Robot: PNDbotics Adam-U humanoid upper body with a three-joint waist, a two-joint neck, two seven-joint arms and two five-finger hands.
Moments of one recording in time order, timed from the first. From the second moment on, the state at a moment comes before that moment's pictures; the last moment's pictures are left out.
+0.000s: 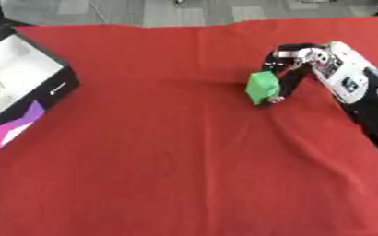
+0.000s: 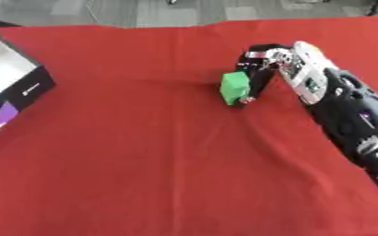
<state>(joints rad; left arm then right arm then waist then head) -0.46 0.59 -0.05 -1.70 0.00 0.39 0.32 -0.80 -0.60 0.34 -1.15 0.54 0.16 0.64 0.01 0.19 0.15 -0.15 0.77</state>
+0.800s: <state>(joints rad) -0.46 0.59 -0.05 -1.70 -0.03 0.40 0.31 -0.69 -0.65 0.28 -1.47 0.30 0.29 0.49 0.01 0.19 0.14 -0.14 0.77</state>
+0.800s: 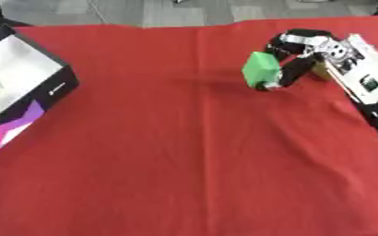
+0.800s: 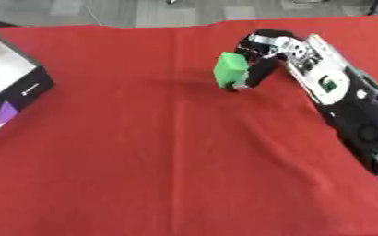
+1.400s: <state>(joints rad) -0.53 0.63 -0.09 -1.71 -0.21 0.45 0.19 -0.53 -0.58 0.28 -1.83 0.09 0.43 0.13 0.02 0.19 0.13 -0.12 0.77</state>
